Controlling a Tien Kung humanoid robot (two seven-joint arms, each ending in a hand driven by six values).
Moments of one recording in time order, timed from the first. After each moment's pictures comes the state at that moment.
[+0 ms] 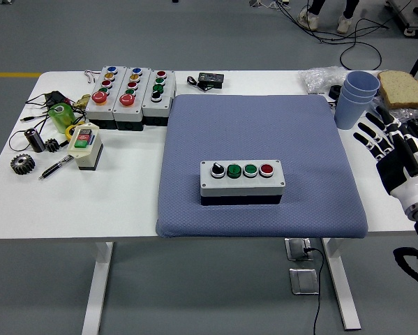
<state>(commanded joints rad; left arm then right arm) -0.03 0.02 -0.64 -0.18 0.94 0.15 0.19 0.15 -0.30 1.28 1.50 -0.49 -0.23 0.13</state>
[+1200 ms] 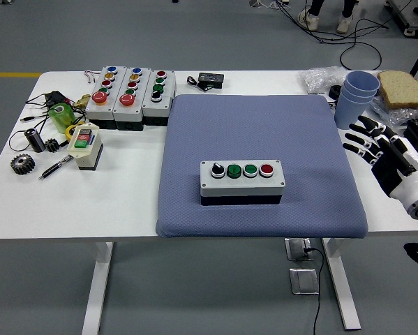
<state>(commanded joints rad) -0.05 0.03 -0.59 -0.18 0.89 0.15 0.17 0.16 -0.31 1.34 1.50 -0.63 -0.14 -0.07</state>
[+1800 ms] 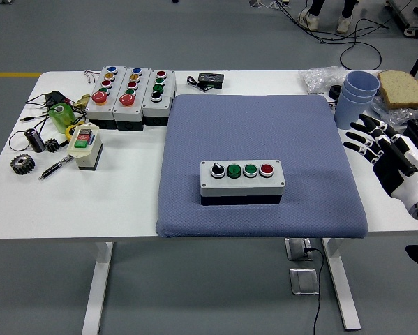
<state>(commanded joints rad) -0.05 0.03 -0.60 -0.18 0.92 0.15 0.18 0.15 -0.31 1.35 1.52 -0.64 -0.13 -0.05</state>
